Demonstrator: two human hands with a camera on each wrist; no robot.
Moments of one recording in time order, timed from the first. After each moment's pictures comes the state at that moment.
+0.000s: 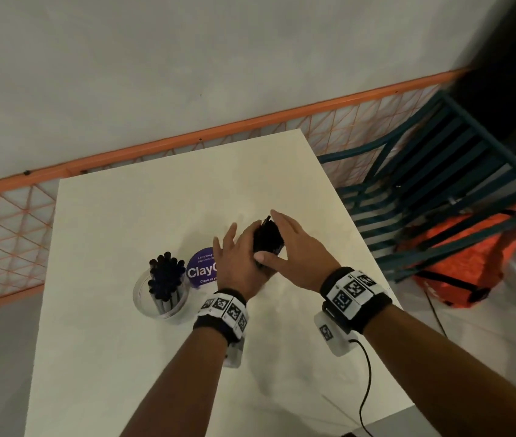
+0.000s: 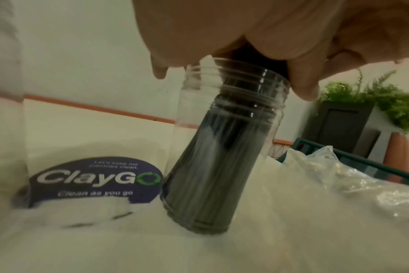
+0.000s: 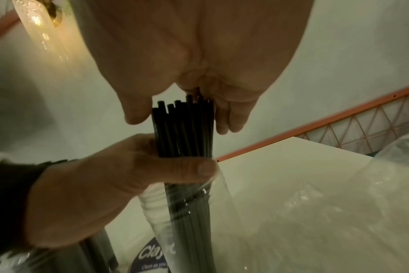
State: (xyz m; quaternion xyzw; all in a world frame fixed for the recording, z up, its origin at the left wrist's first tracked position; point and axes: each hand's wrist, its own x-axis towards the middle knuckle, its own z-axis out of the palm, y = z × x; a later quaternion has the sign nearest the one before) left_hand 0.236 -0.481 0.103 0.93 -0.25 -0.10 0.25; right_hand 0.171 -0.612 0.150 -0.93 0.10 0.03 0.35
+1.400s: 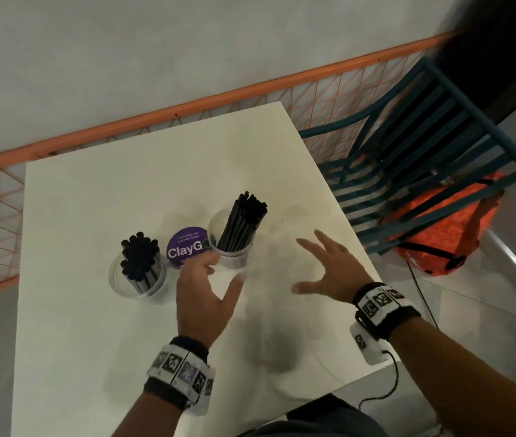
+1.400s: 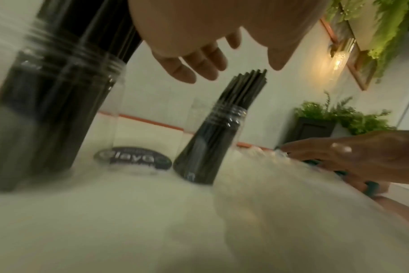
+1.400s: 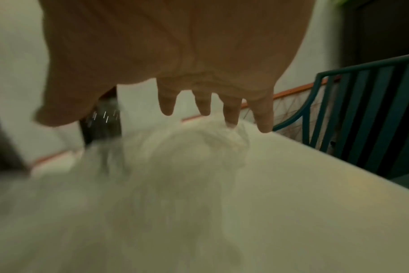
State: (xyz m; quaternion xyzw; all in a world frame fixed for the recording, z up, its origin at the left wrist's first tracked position) left_hand 0.158 -0.415 0.104 0.86 -0.23 0.01 0.46; right_hand 0.064 -0.676 0.084 -0.93 0.19 0.18 0.27
